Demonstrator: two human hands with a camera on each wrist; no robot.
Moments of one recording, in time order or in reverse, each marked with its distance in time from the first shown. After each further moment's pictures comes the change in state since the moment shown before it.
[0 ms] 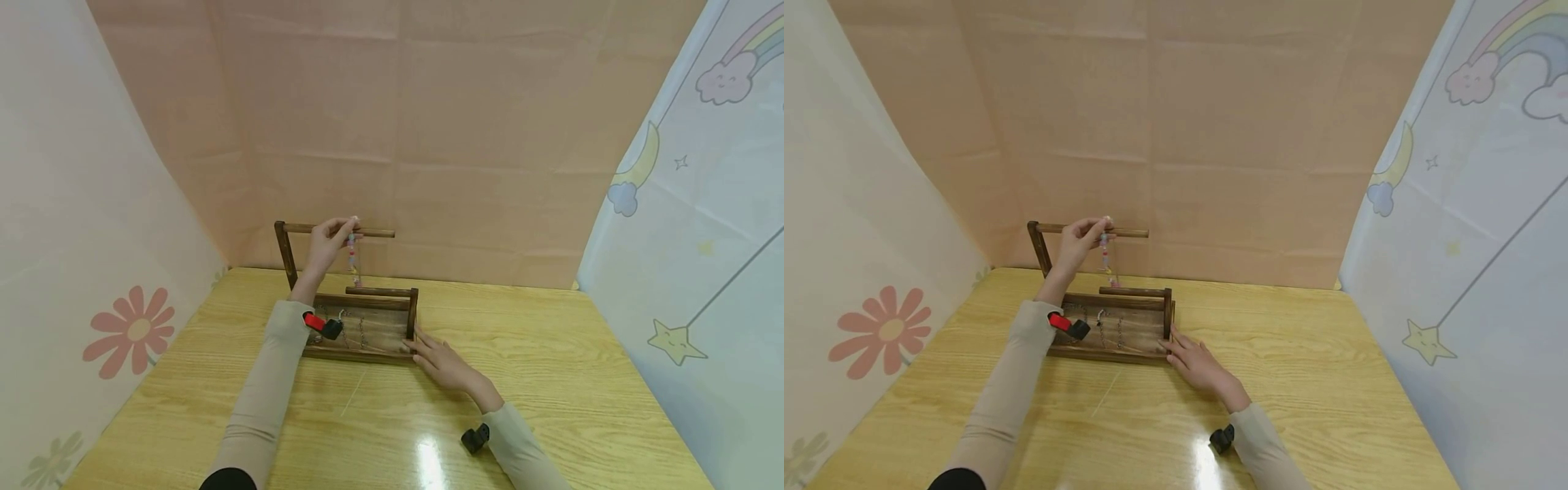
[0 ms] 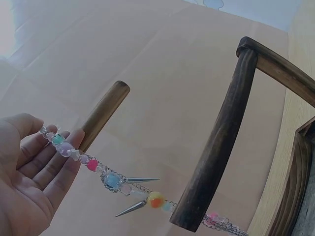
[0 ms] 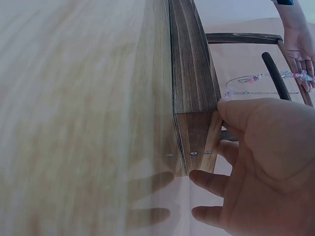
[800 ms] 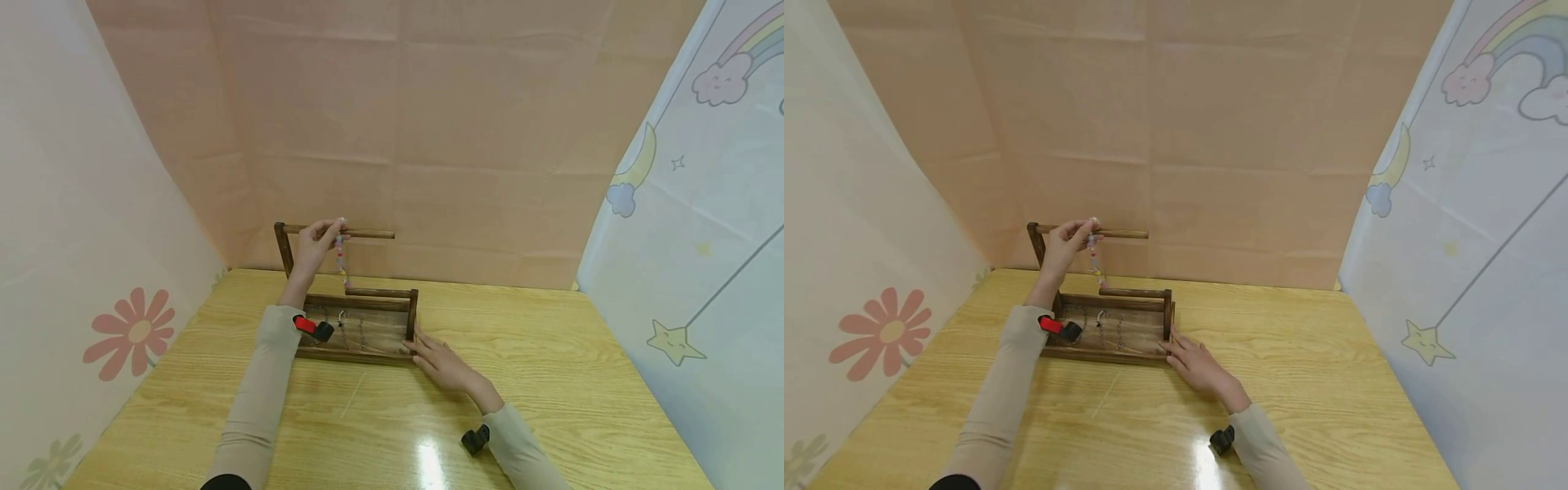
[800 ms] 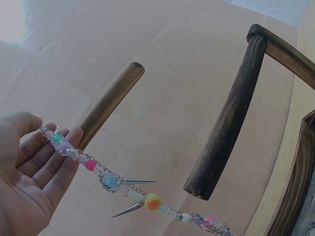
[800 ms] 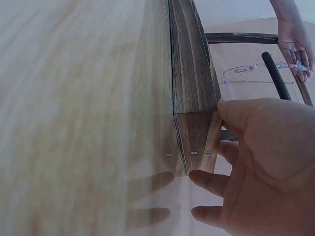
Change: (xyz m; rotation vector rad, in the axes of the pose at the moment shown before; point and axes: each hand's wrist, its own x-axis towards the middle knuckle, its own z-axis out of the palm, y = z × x) left_hand 0.000 -0.023 -0.022 0.015 0.053 0.026; right_hand -0.002 -0.002 0.001 0.021 0.018 -0.018
